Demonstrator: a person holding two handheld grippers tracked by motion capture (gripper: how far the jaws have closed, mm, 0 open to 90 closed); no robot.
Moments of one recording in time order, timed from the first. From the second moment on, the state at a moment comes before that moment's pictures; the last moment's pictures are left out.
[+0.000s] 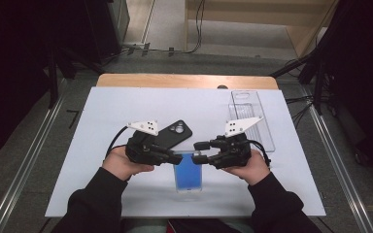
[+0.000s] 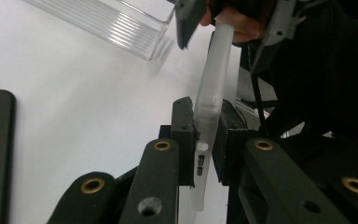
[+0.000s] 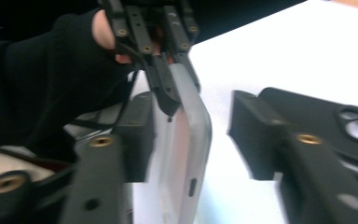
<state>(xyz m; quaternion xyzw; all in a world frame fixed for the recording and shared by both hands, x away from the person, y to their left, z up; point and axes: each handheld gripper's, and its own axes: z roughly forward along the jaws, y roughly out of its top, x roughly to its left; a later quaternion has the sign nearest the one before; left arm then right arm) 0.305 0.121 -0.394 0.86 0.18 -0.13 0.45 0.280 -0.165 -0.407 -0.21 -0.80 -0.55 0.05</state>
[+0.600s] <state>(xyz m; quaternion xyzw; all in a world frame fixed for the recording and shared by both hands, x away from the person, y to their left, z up) 0.307 0.125 -0.387 0.85 0.27 -0.08 0.44 0.276 -0.162 -0.421 -0.27 -0.79 -0.55 0.02</state>
